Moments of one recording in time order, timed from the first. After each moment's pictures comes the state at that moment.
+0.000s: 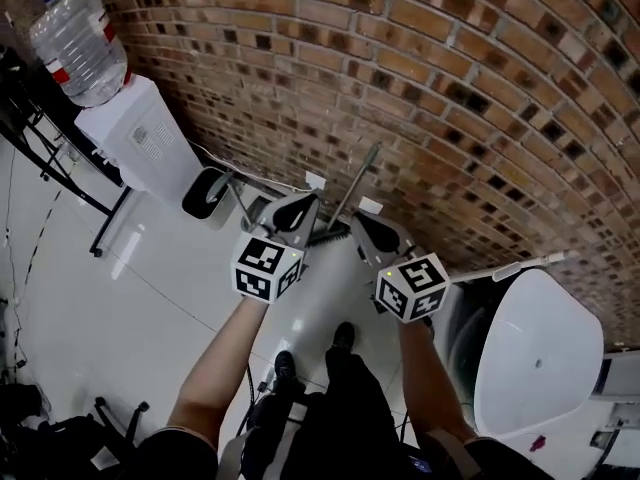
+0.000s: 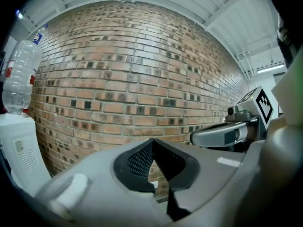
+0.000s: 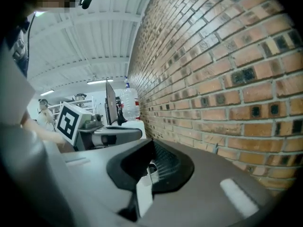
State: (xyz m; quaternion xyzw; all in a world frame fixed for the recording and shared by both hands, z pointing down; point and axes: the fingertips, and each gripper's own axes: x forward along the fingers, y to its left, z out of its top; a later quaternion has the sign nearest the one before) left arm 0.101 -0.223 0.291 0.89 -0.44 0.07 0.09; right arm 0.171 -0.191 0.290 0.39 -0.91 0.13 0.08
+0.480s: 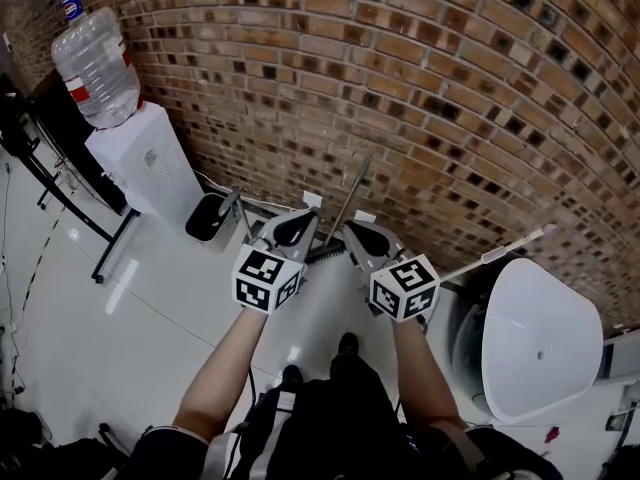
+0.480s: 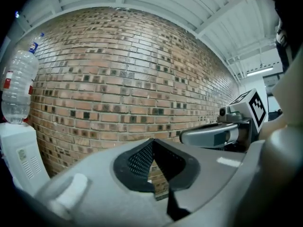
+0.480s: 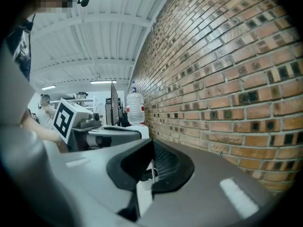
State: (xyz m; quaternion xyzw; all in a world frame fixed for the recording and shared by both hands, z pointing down) left arm 0.077 -0.151 0.239 0.91 -0.40 0.06 0.07; right arm 0.133 -0.130 0.239 0.40 -0.91 0.09 0.07
